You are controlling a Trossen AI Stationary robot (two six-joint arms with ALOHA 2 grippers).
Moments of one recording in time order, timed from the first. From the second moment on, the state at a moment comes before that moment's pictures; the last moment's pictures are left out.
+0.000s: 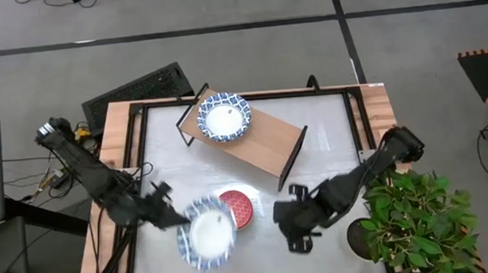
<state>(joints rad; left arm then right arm) -0.76 0.91 0.74 -0.26 -0.45 -1.59 0.54 1.78 1.72 -1.11 0.15 0.67</state>
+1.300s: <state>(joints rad) 0.45 1.05 1.01 -0.37 -0.09 -1.14 0.10 1.10 1.56 -1.35 0.47 0.34</state>
